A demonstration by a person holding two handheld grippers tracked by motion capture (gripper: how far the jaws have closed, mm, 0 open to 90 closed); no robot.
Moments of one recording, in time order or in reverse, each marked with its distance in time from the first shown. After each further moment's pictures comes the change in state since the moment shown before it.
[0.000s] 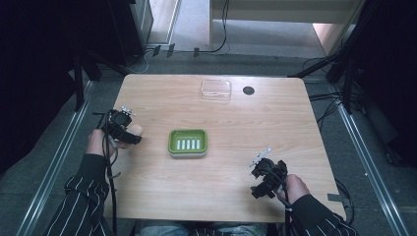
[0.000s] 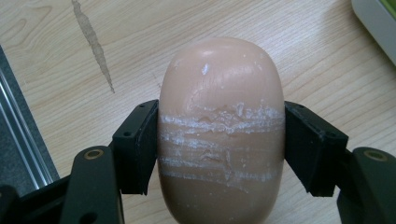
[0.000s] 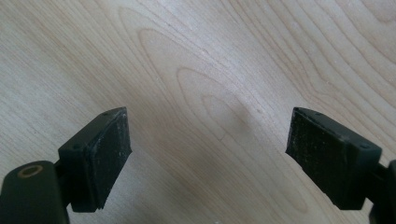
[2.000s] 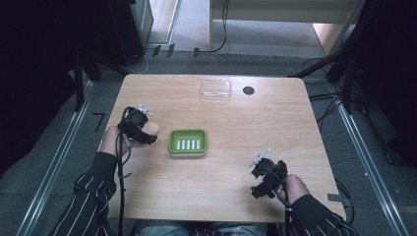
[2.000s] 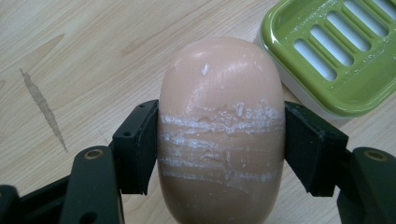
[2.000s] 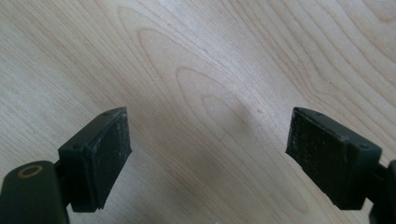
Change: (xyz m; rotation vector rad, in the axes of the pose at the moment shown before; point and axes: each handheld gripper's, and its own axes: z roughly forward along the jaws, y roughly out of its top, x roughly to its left) left arm -0.041 0.027 -0.008 -0.055 -0.064 0.132; right arm 0.000 0.000 0.000 0.005 -0.003 0.002
